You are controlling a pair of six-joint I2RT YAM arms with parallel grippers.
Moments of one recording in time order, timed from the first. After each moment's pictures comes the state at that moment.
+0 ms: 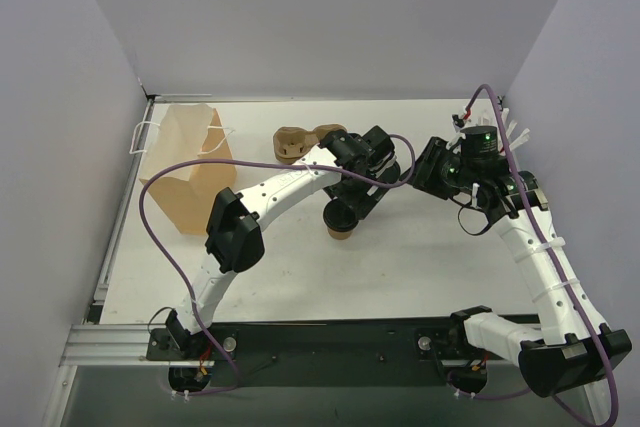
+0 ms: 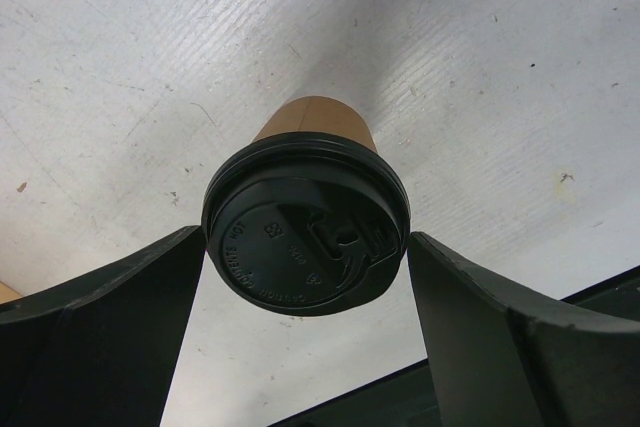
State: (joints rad) left arm -0.92 2.23 2.22 -1.25 -0.12 -0.17; right arm 0.26 1.10 1.20 -0.80 -0.20 0.60
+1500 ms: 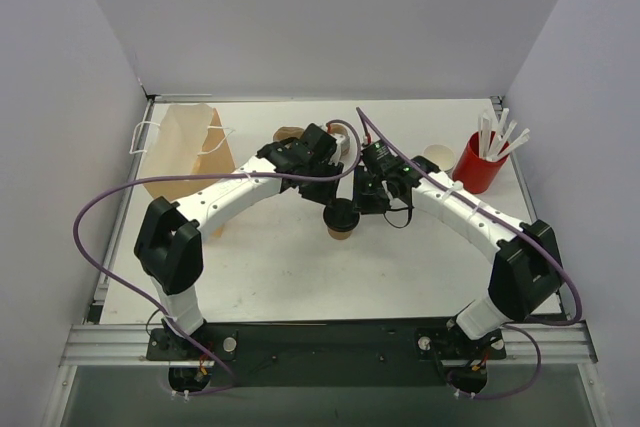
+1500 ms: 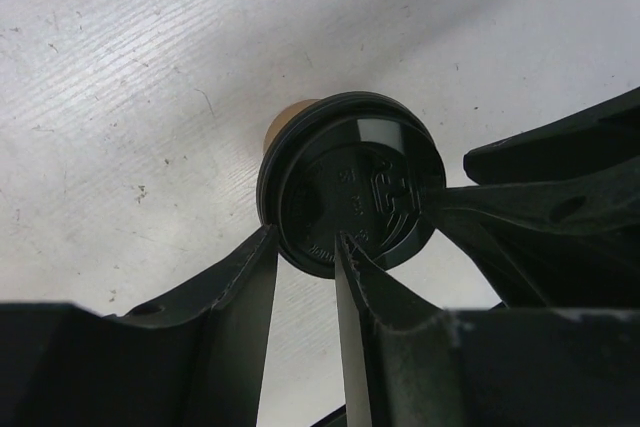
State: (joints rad) left arm -0.76 1.80 1.56 -0.74 0.08 -0.36; right arm 0.61 1.53 1.19 -0.70 0.00 0.60
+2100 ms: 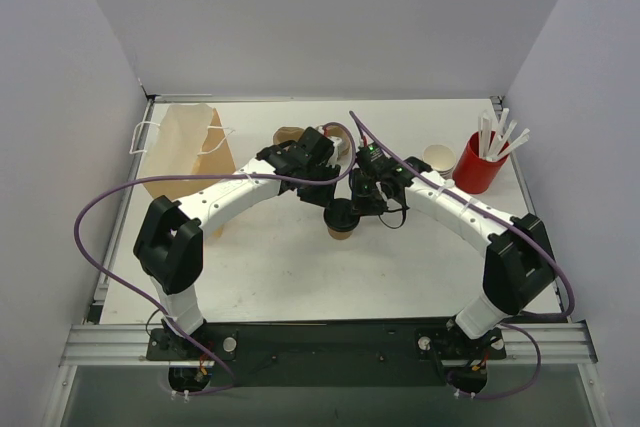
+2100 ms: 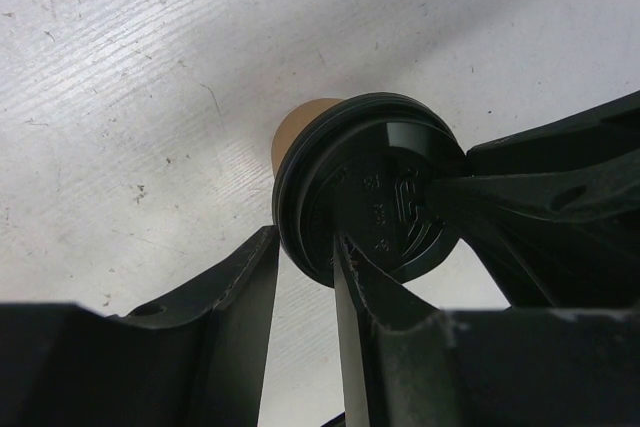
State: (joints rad) left arm -0.75 1.80 1.50 -0.69 0.09 -0.38; right arm 0.63 1.58 1.19 -0.68 0.04 0.60
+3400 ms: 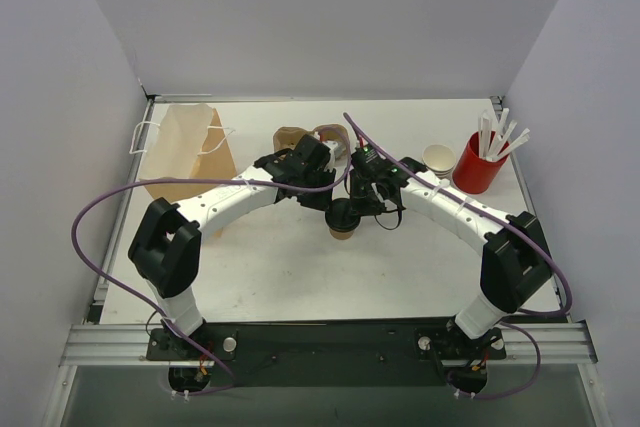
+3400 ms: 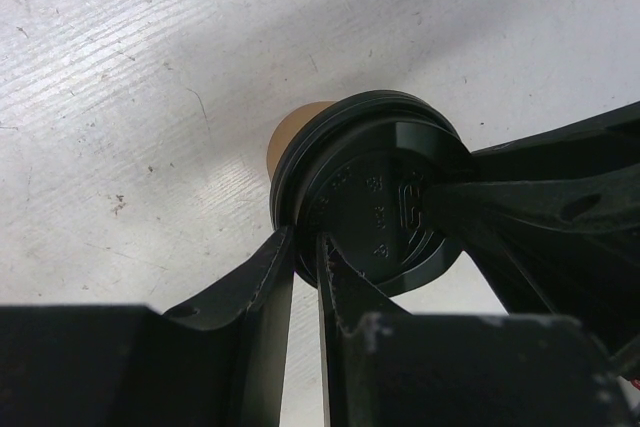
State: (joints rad) left arm -0.74 1.76 1.38 -0.57 0.10 -0.43; right arm 0.66 1.60 1.21 -0.69 0.09 0.60
